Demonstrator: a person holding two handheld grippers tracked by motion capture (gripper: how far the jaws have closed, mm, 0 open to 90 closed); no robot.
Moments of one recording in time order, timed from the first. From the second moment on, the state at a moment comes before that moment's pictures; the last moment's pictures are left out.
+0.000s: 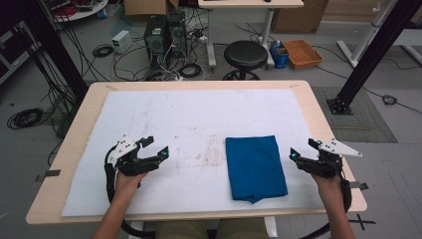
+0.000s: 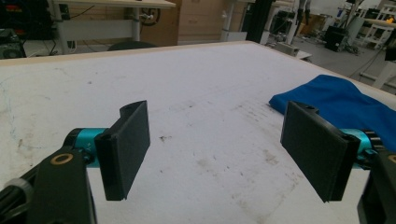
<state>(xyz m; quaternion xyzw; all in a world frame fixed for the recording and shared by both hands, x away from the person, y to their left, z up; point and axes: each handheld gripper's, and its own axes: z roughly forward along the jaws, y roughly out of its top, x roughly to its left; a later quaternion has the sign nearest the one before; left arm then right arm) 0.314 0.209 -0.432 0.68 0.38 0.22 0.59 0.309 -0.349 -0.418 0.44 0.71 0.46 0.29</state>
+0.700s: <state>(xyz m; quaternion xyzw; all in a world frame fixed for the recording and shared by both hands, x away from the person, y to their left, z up) 0.312 0.212 -0.433 0.68 0.37 0.23 0.60 0.307 -0.350 -0.421 0.45 0.71 0.46 0.29</state>
